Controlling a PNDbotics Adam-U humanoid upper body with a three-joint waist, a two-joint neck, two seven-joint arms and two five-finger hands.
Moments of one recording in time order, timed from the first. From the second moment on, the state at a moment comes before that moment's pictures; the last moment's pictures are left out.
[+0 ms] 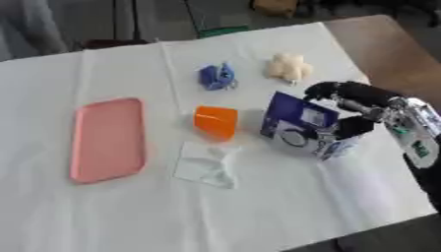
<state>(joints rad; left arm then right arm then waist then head) -0.11 0.25 0.23 -1.93 0.00 -0.10 0.07 -0.49 -0.51 0.11 -1.26 0.90 -0.48 0.40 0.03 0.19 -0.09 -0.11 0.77</state>
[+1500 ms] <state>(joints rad) -0.11 0.25 0.23 -1.93 0.00 -0.10 0.06 -0.52 -0.51 0.11 -1.37 0.80 -0.41 0.20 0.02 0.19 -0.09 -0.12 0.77</state>
